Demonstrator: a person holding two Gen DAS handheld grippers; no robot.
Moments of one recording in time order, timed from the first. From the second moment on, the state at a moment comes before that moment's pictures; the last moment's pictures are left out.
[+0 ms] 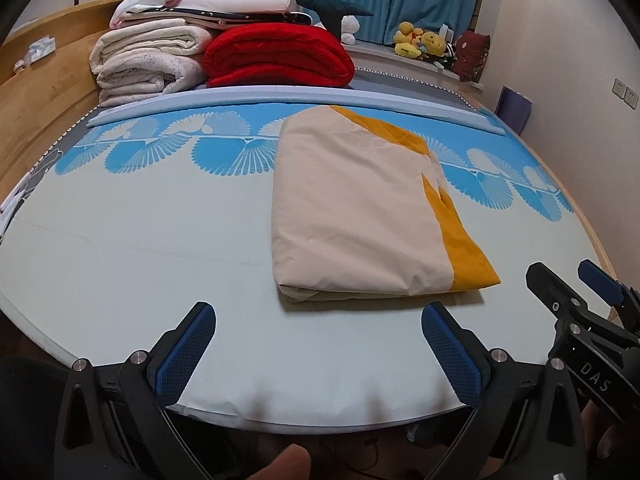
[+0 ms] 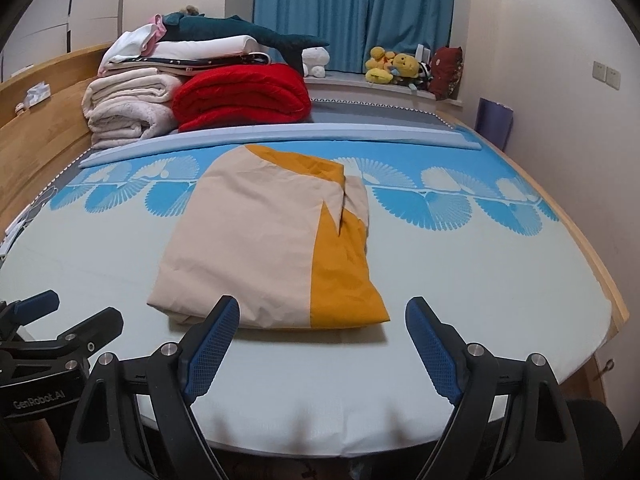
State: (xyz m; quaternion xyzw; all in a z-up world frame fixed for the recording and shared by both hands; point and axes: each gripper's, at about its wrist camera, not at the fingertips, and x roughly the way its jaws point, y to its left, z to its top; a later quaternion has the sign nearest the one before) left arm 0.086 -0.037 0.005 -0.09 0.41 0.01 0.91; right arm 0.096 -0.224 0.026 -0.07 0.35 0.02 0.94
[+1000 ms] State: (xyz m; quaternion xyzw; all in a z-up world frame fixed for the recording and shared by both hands) left arm 0.087 -0.046 0.007 -0.08 0.40 0.00 0.91; right arm 0.098 -0.217 0.025 -0.08 0.33 0.03 0.94
